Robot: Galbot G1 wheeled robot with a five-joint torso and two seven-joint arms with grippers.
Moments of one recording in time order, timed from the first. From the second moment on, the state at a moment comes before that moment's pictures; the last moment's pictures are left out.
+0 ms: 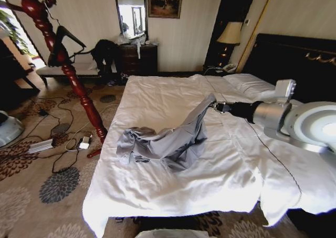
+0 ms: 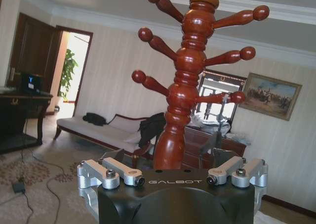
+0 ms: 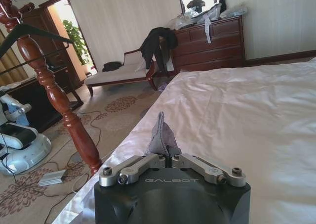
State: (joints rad) left arm 1.06 0.06 -1.11 -1.77 -1.97 0.38 -0.68; right arm -0.71 0.32 0.50 2.26 1.96 -0.66 0.45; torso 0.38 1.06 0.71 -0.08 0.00
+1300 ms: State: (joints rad) left arm 1.91 0.55 -1.66 -1.29 -1.97 0.39 -0.51; right arm -0.73 0.36 0.54 2.27 1.97 -0.66 0.47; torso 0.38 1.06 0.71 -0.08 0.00
